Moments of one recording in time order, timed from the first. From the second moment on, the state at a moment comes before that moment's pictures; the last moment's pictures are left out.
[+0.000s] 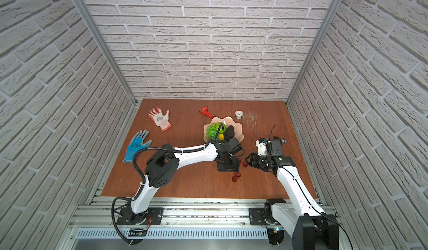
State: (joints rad) left arm -1.08 2.20 1.71 -0.79 0.22 -0.93; right arm -0.04 1.01 0.61 -0.67 -0.45 0.33
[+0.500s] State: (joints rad) left arm -1.11 2.23 1.77 -0.89 0.22 -0.94; right arm -0.06 1.01 0.60 -0.63 -0.50 0.32
